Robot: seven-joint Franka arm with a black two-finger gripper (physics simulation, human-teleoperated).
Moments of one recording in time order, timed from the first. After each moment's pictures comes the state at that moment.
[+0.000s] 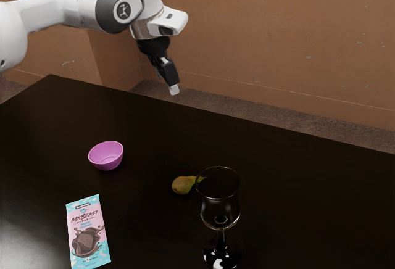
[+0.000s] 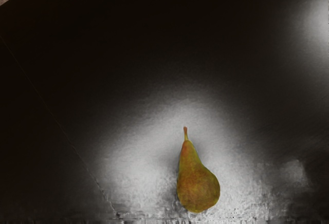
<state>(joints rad) -0.18 0.14 0.04 -1.56 -0.03 1.86 0.49</state>
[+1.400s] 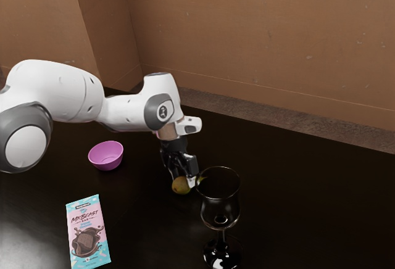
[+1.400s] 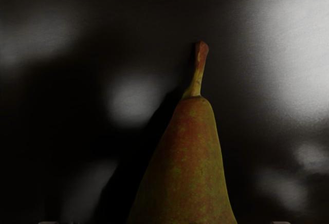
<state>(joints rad) -0.14 0.56 0.05 -1.73 -0.31 2.10 0.37</state>
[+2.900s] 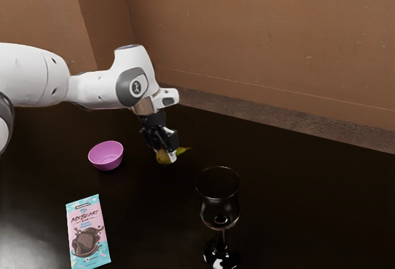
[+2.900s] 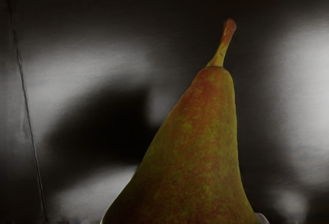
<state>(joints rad) -0.10 0.37 0.08 -1.82 -0.28 2.10 0.28</state>
